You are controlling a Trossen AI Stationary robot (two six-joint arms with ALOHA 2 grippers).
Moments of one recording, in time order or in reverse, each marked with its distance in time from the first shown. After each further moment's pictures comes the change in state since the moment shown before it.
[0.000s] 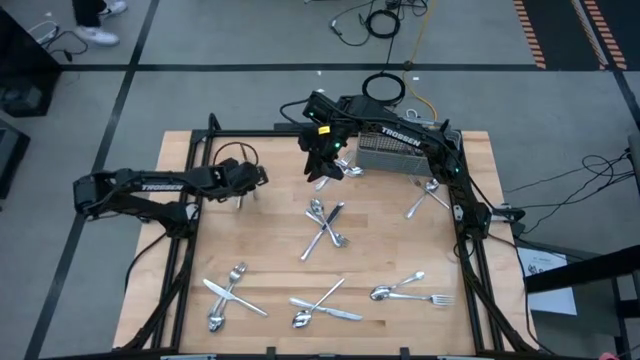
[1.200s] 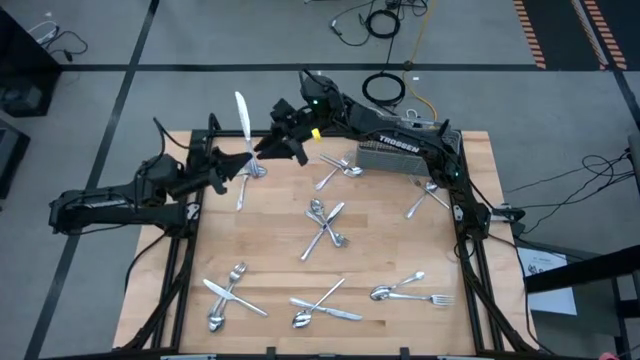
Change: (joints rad) left arm -0.203 -0.624 0.003 0.617 0.136 0.828; right arm 0.066 -0.001 -0.001 0.980 -0.054 0.757
